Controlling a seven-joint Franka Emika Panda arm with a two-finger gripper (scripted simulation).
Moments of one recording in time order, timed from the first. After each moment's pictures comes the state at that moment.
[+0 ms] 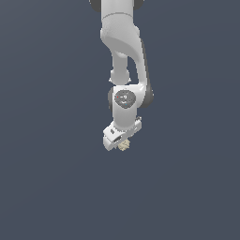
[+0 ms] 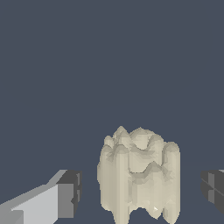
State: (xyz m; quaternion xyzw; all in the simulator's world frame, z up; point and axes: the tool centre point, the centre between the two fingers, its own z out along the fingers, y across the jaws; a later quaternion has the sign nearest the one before) arm 0.004 0.017 0.060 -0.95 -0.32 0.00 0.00
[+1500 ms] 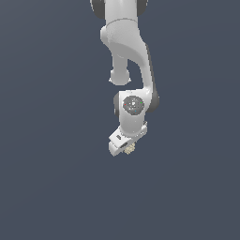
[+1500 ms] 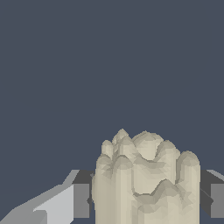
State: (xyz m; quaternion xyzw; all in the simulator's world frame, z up) arm 0.027 0.042 0.053 -0.95 -0.32 0.00 0.00
